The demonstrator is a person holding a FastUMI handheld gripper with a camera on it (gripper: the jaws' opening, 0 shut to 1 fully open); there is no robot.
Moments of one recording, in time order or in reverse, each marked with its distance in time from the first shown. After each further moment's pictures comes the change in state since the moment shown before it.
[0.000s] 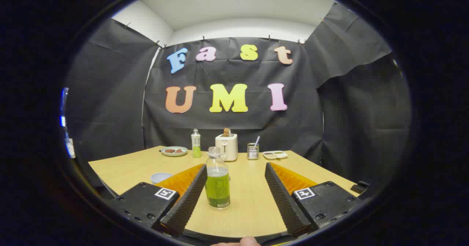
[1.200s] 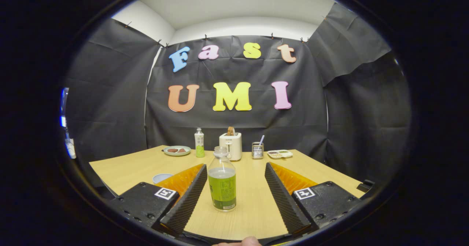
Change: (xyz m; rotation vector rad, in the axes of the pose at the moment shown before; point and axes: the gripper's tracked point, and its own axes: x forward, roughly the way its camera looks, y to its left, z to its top) arm 0.014 0.011 -0.003 0.005 0.009 0.019
